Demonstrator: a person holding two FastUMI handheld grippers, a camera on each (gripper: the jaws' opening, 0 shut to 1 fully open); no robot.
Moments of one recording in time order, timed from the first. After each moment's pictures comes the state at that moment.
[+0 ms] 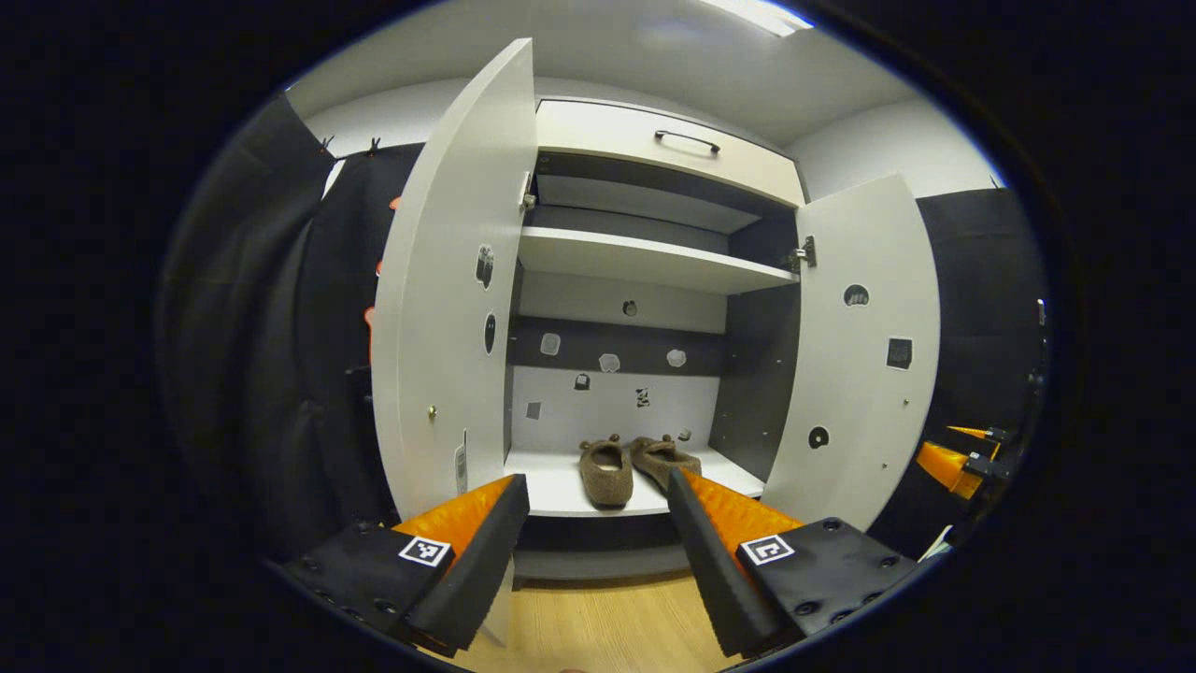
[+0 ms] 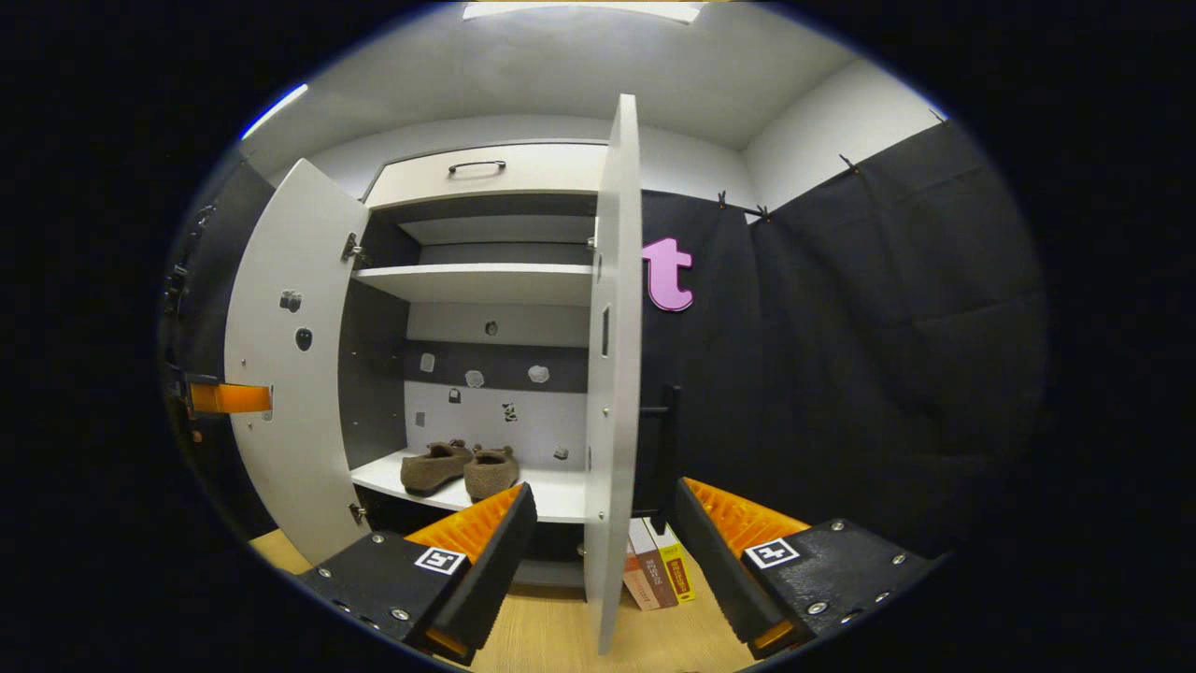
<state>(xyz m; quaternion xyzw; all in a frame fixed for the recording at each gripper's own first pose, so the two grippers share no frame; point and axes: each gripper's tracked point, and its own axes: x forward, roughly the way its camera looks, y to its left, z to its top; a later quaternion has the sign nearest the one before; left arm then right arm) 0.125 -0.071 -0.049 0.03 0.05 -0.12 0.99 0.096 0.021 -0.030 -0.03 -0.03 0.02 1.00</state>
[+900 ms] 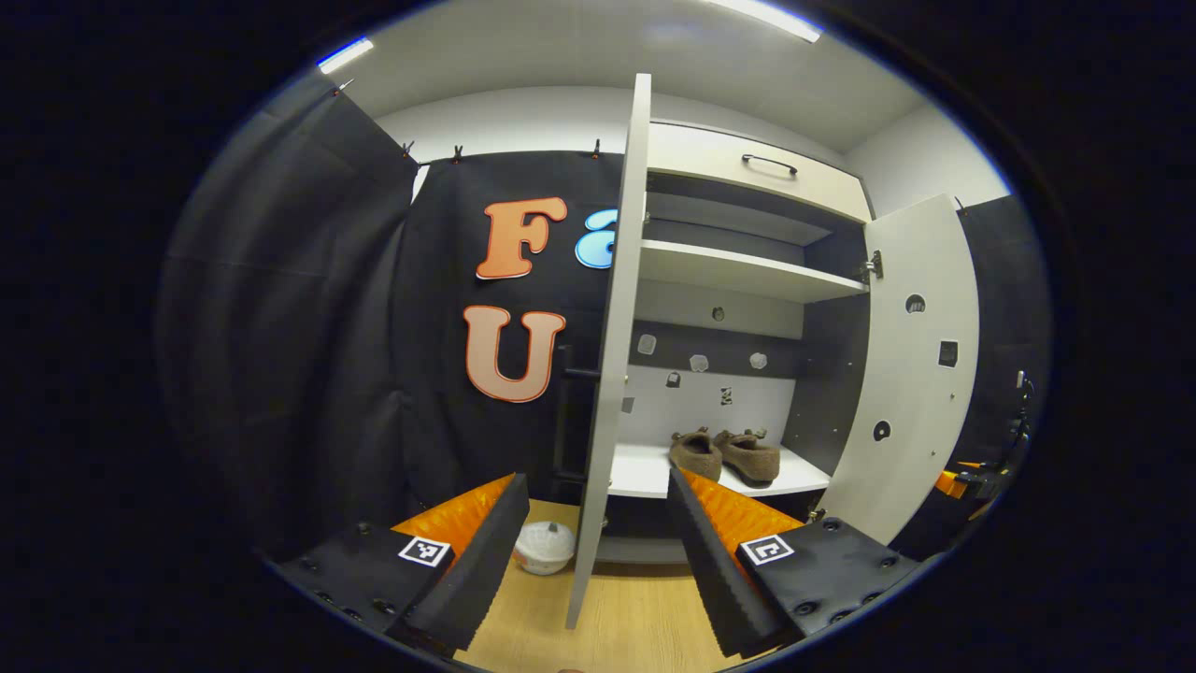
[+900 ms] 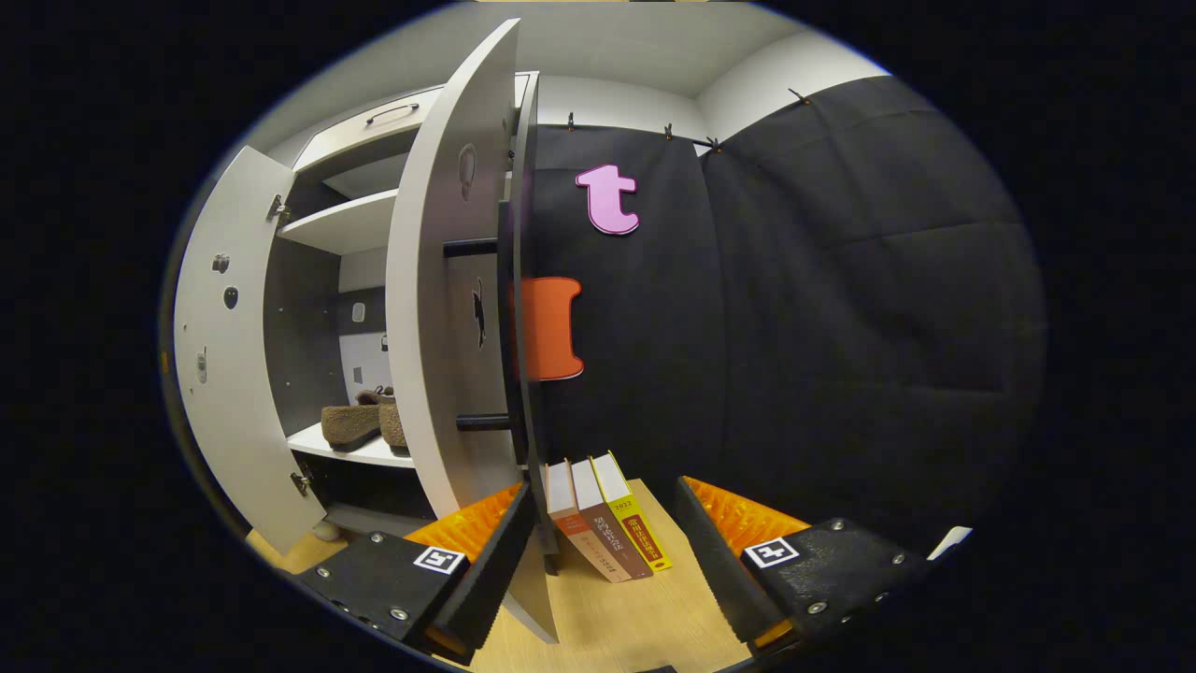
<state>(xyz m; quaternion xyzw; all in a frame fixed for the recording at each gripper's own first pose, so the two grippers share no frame) 0.079 0.053 -0.049 0.03 0.04 0.02 1.00 0.159 -0.051 -0.134 0.02 0.05 -0.01 1.00</state>
